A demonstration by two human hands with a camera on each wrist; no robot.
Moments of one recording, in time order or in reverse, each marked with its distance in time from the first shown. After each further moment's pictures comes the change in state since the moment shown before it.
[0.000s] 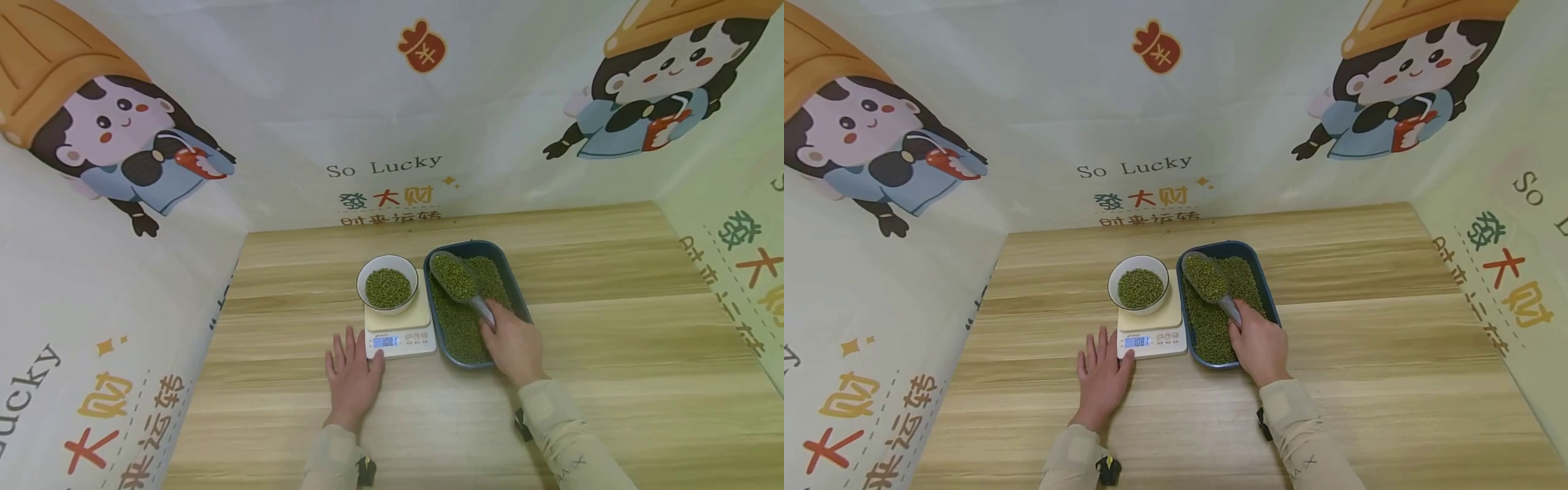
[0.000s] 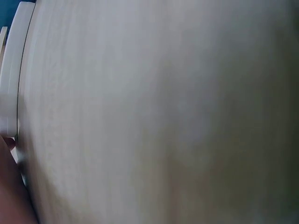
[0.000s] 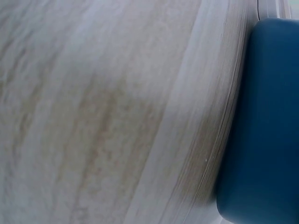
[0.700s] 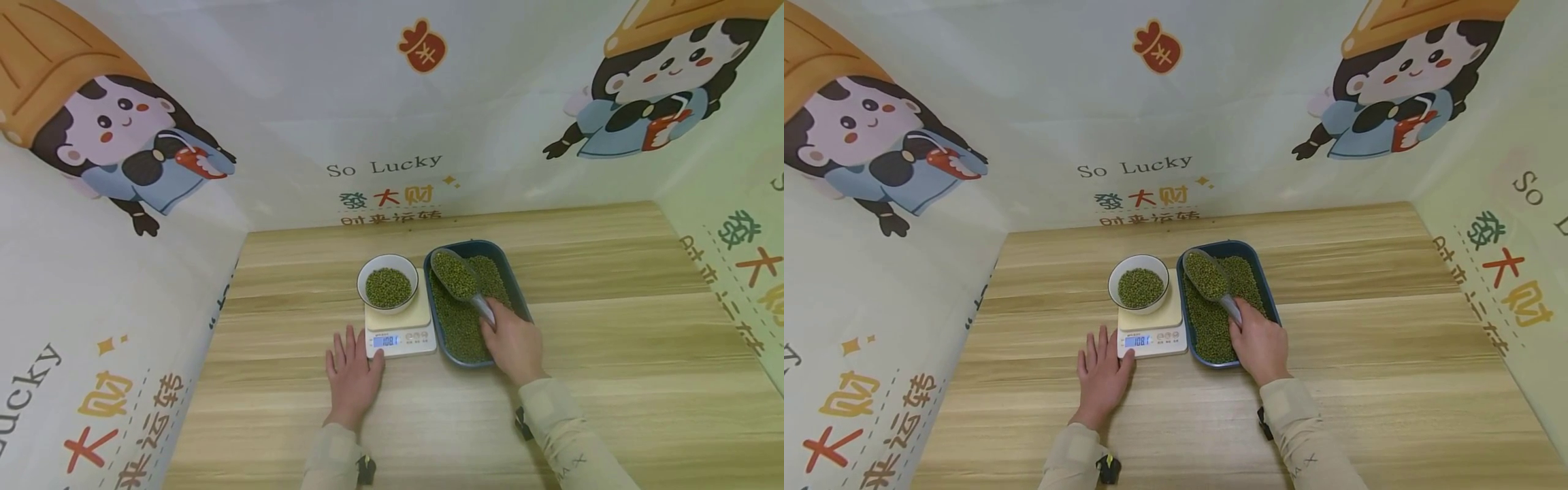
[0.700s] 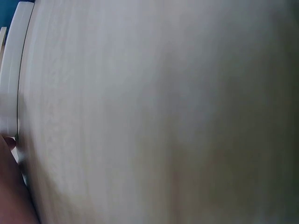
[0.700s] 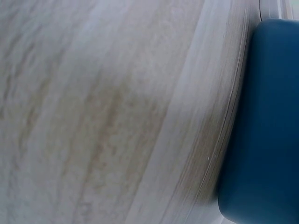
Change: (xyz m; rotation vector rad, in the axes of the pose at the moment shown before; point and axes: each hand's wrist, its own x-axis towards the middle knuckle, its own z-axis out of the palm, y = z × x) left_hand 0.001 -0.002 0.001 -0.010 0.015 0.015; right_hand 0.000 -0.001 -0.001 0.016 0.011 -0.002
